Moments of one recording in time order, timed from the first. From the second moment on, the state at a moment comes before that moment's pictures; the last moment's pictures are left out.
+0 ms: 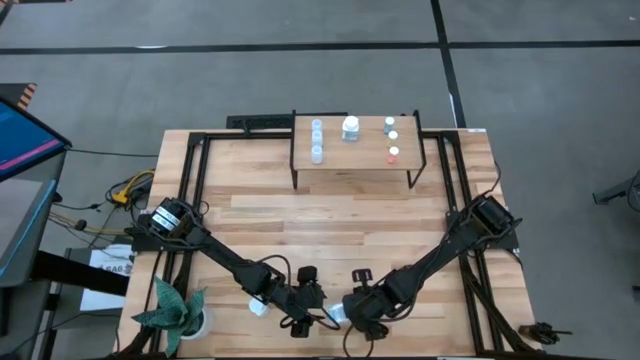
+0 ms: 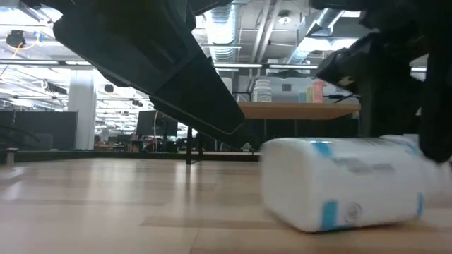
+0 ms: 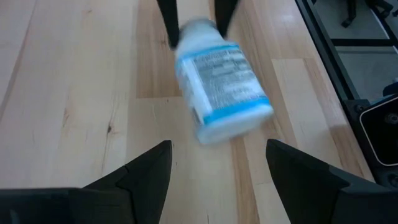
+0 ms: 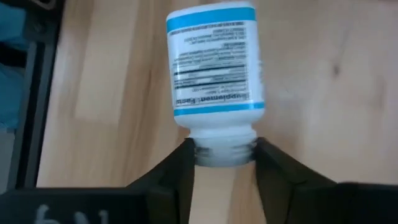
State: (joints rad) left arm -0.54 1.98 1.17 0.06 -0.22 -0.39; right arm 0.61 1.95 1.32 -0.54 0.09 0.45
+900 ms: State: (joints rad) left arm -0.54 1.98 1.17 0.06 -0.21 -0.36; right arm 0.63 1.92 1.51 -1.03 0.04 0.58
